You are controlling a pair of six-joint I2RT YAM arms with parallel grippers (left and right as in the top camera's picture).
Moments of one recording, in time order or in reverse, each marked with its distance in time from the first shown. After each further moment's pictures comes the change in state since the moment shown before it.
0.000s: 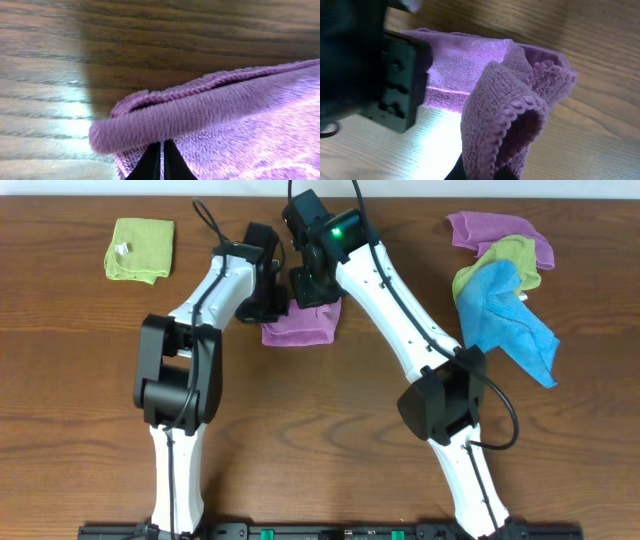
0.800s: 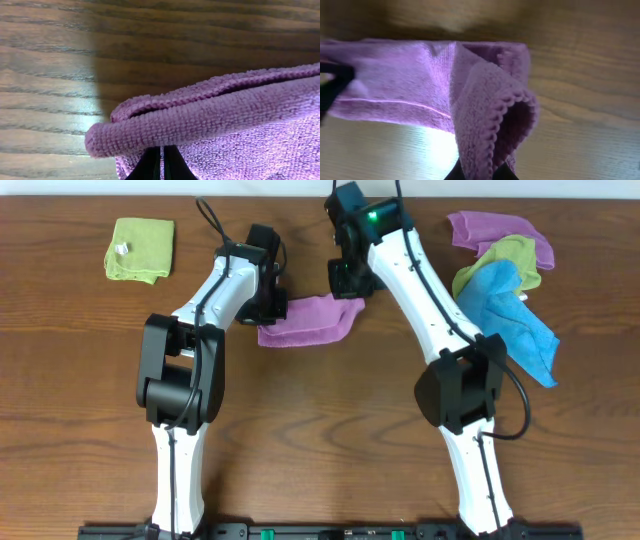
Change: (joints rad) left arm -0.016 0.023 0.004 -0.021 -0.077 0.024; right arm -0.130 0.008 -0.024 -0.043 0.026 -0.003
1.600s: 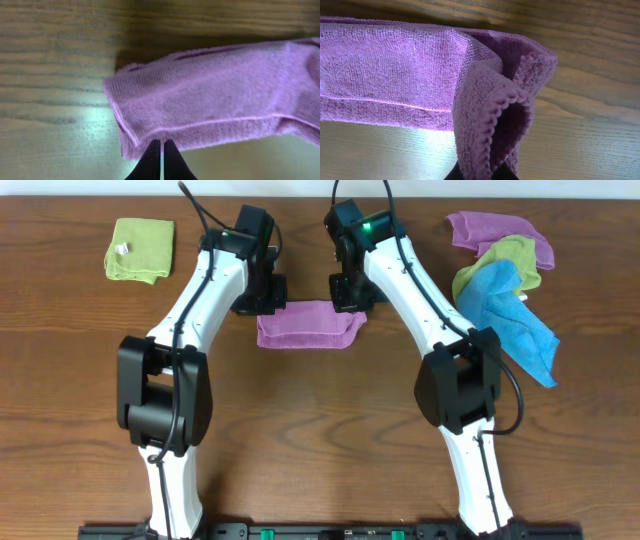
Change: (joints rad) left arm 0.000 -0.153 0.006 -0.066 0.048 0.007; right arm -0.001 0.000 -0.155 0.050 0.004 0.000
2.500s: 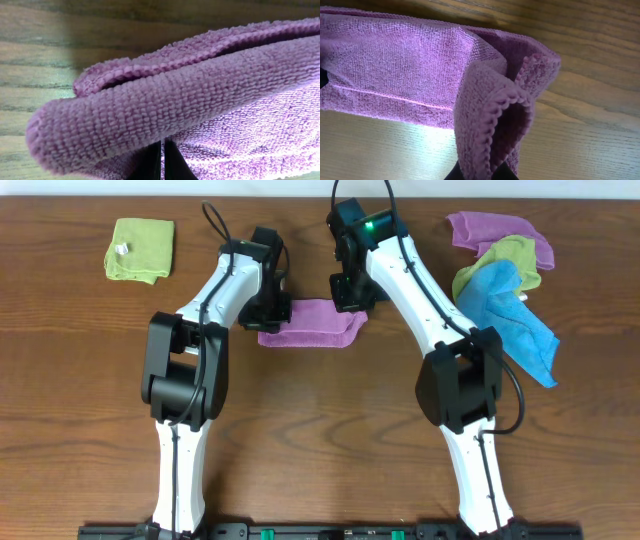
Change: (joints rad) left arm -0.006 0.189 0.043 -0.053 0.029 -0.005; right arm -0.009 0.000 0.000 0.003 -0.019 -0.041
